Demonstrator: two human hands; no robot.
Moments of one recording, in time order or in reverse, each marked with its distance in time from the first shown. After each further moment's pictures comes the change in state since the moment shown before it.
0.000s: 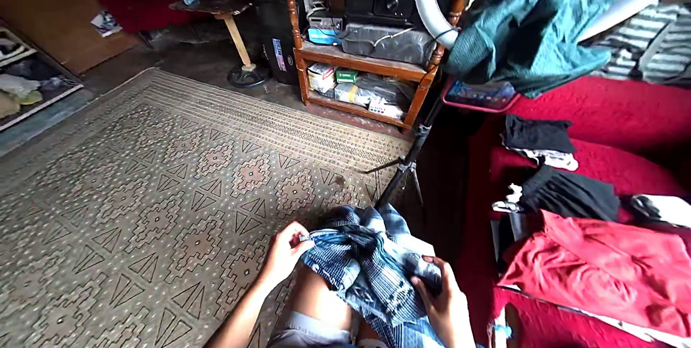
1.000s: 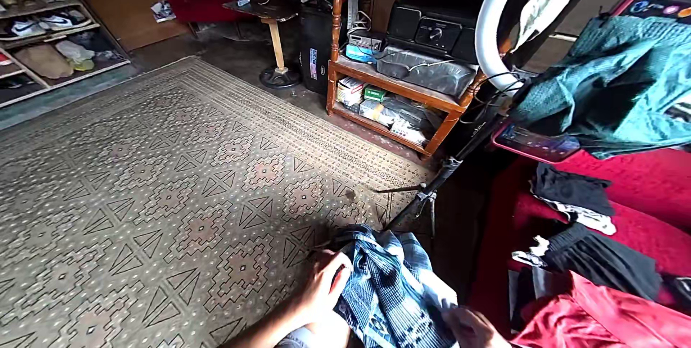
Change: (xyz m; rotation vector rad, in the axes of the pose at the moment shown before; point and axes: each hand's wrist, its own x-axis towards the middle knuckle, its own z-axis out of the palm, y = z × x) left_hand -0.026 0.047 0.052 0.173 -0.007 0.335; right_hand 0.019 0.024 -0.042 -0.208 -0.161 0.030
